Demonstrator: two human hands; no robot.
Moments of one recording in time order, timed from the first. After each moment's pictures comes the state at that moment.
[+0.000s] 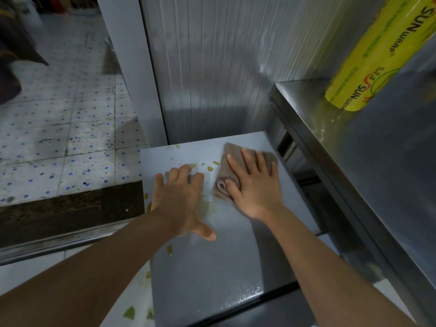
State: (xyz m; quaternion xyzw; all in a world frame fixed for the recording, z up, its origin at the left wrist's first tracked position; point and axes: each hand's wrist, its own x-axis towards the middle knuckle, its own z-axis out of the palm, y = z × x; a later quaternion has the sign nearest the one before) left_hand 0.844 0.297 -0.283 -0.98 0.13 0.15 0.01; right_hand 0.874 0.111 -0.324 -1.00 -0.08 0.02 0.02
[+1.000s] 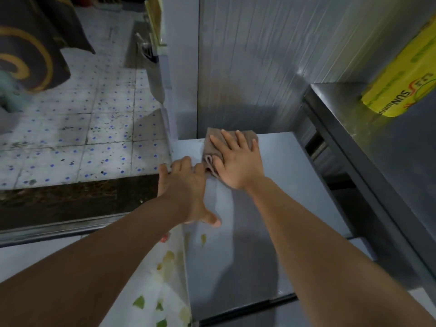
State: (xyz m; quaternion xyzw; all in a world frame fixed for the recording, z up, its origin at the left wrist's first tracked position) left_hand 0.843 0.344 -0.285 -0.99 0.07 0.15 0.01; right_hand 0.921 0.203 -0.323 -0.98 -0.16 0.04 0.03
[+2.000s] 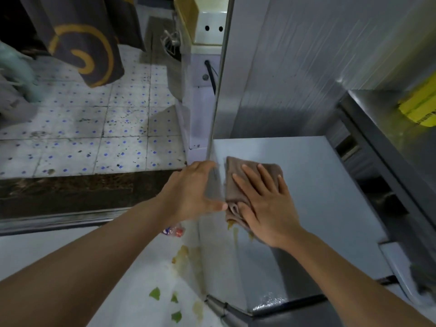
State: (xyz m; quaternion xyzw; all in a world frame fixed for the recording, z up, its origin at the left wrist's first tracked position) left_hand 0.822 0.429 -0.278 -0.95 0.11 0.11 -0.25; right_hand 0.822 0.223 -0.328 -0.97 -0.24 0.00 0.01
